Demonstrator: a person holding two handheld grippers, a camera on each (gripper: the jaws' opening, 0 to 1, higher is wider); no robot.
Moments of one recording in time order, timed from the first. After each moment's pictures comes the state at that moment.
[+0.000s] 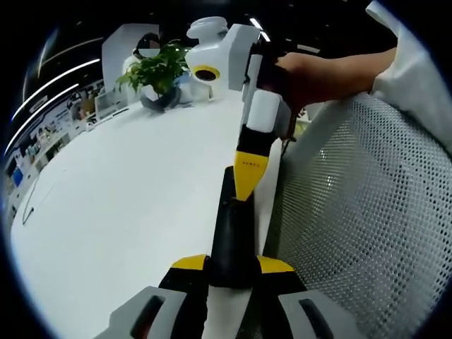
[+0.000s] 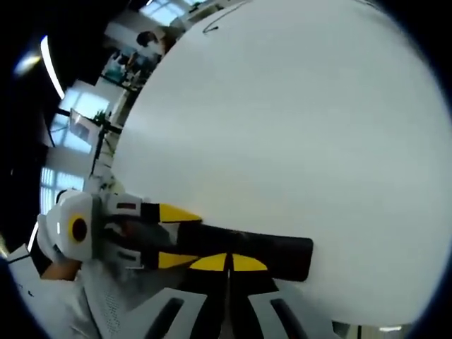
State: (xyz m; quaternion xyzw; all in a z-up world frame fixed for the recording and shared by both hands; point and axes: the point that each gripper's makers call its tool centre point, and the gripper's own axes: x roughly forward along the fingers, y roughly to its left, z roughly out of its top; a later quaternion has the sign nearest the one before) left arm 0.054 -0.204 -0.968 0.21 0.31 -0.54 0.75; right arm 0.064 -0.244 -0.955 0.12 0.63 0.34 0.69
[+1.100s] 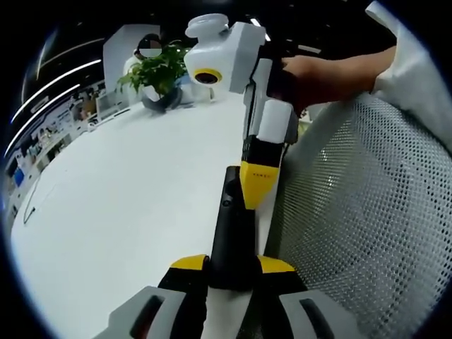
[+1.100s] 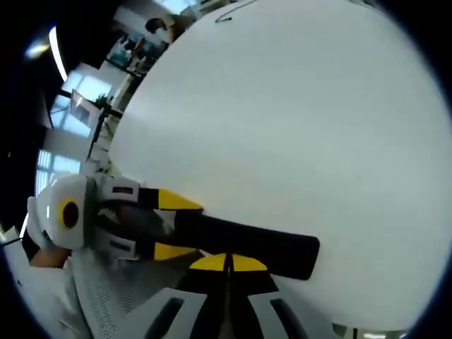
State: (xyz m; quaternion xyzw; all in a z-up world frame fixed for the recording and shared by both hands) left arm 0.054 -0.204 -0.968 0.21 0.31 -0.53 0.76; right arm 0.055 -0.242 -0.962 0.07 0.64 0.35 0.68
